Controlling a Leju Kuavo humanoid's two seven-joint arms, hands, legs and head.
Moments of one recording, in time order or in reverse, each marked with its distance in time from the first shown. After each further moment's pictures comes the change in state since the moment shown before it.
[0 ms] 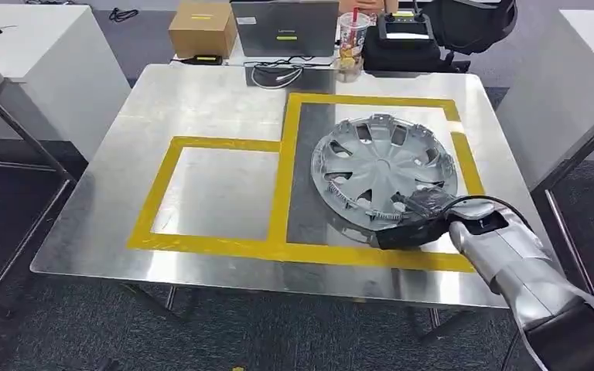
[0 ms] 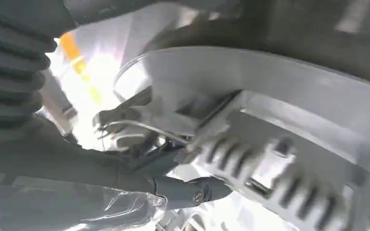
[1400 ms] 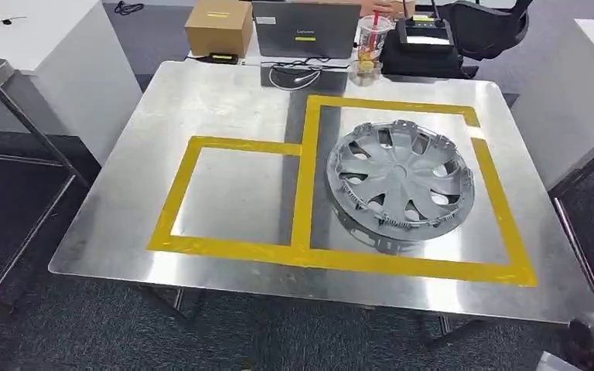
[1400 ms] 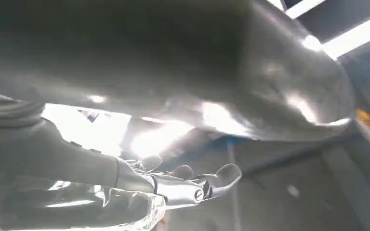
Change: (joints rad) left arm 0.032 -0.150 0.089 -0.316 0.054 -0.186 0.027; right arm 1.077 0.249 -1.264 -1.761 -0.320 -0.471 -0.344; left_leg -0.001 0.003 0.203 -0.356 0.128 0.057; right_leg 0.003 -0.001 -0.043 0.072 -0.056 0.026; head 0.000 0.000
